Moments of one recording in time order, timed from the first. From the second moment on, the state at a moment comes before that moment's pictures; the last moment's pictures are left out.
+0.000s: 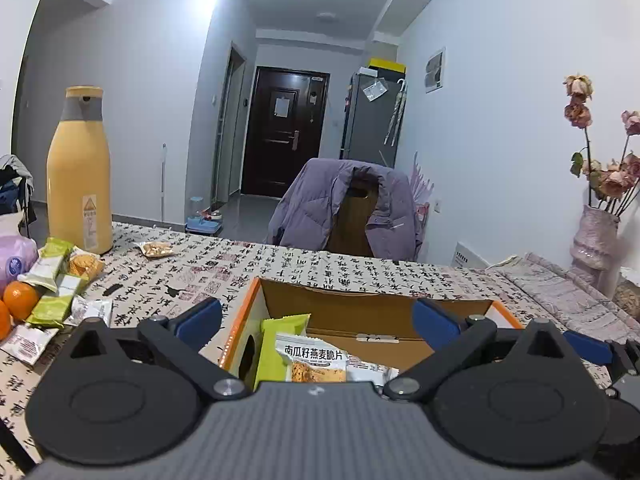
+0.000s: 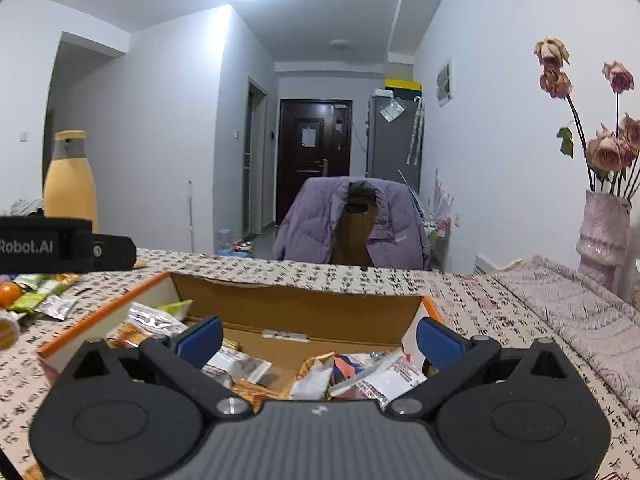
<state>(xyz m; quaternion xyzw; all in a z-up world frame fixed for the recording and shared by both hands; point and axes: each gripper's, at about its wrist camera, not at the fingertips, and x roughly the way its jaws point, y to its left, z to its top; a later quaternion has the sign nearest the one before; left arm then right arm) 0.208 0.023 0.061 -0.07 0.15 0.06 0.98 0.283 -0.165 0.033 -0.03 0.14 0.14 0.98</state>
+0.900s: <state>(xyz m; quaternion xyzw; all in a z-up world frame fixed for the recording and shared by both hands) 0.064 0.054 0.030 -0.06 0.20 0.06 0.98 0.140 -0.141 0.004 -0.04 0.28 0.15 0.95</state>
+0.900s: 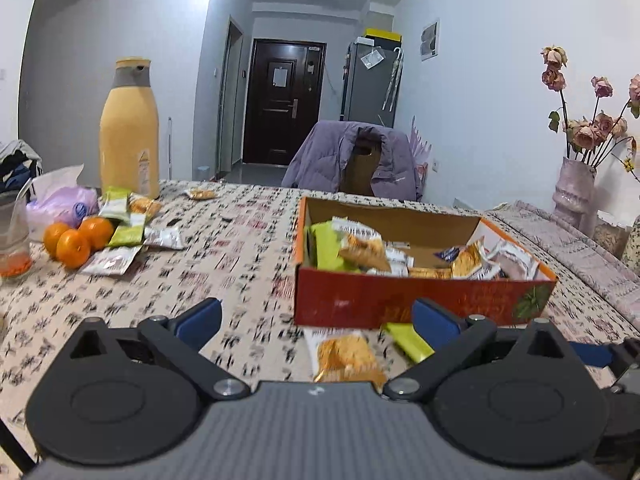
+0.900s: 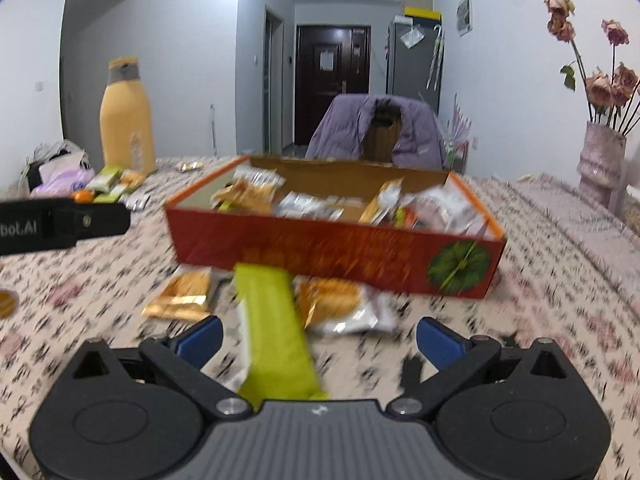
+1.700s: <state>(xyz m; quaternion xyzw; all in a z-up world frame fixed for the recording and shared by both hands) 0.013 0.044 0.006 -0.07 0.23 0.02 0.97 0.096 -0.153 -0.030 -0.02 0.31 0.12 0.94</state>
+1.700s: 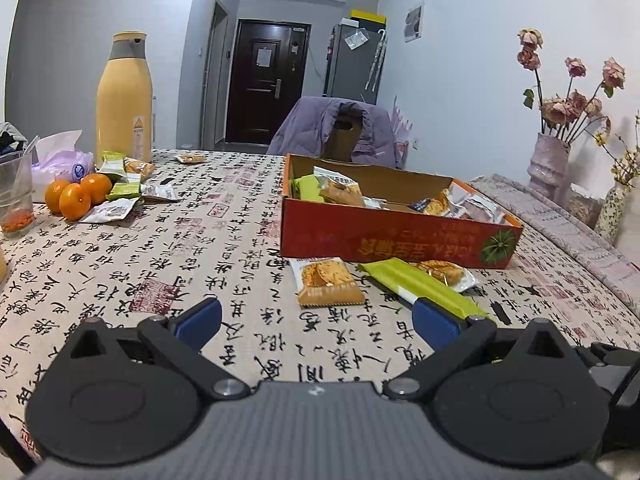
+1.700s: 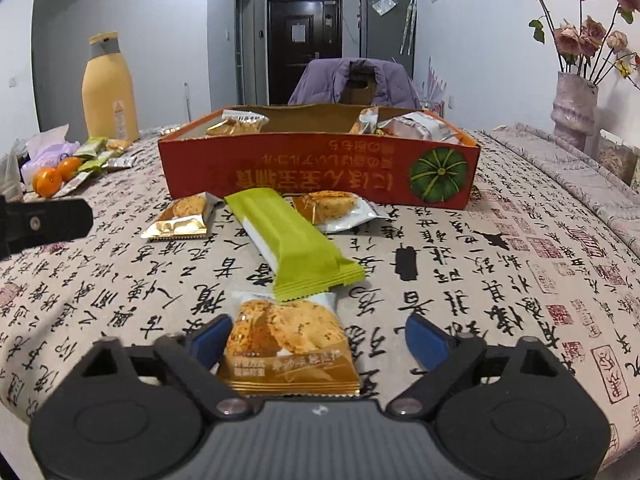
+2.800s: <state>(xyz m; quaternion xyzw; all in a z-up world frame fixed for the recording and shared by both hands) 0.085 0.043 0.002 -0.06 0.28 0.06 0.95 0.113 -0.236 -0.008 0.00 0.23 0.08 0.97</state>
